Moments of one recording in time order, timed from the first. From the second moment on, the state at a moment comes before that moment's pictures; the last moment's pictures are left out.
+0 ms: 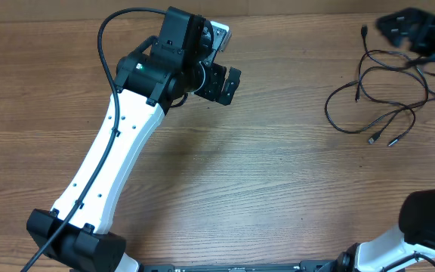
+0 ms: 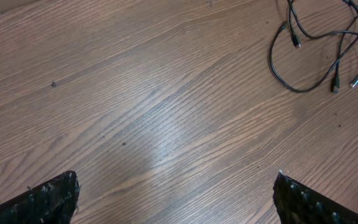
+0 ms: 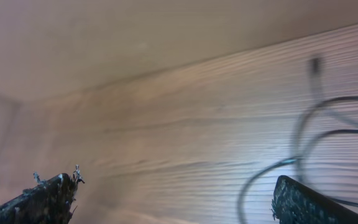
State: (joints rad) left arm -0.43 1.72 1.82 -1.00 0.18 -0.04; right arm -0.34 1.81 1.99 -1.05 -0.68 -0.01
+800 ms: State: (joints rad) left arm -0.43 1.72 1.82 -1.00 0.18 -0.04; right arm -0.15 1.81 1.99 -1.06 -0.68 -0.01
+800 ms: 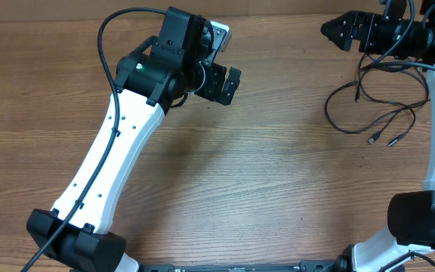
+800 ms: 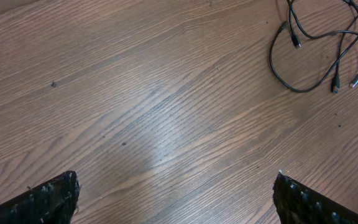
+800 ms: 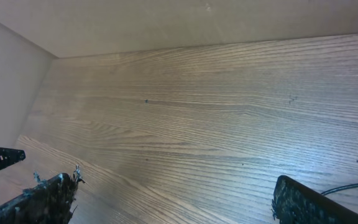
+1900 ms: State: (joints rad) left arm -0.43 1.70 1.80 -1.07 0.14 -0.04; right arm -0.15 1.81 1.99 -1.06 -0.68 -0.01
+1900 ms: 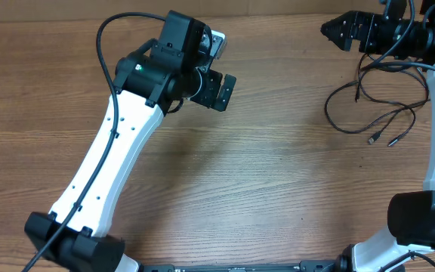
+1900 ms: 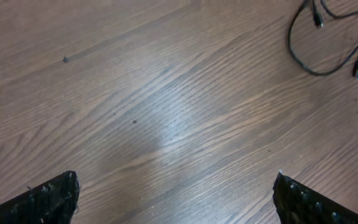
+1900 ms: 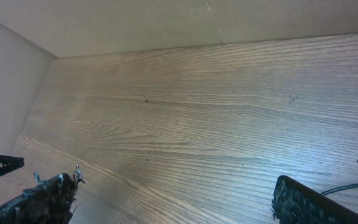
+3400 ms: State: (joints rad) left arm -0.20 0.28 0.02 0.38 0.20 -0.15; right arm -0.15 1.81 1.99 -1.06 -0.68 -0.01
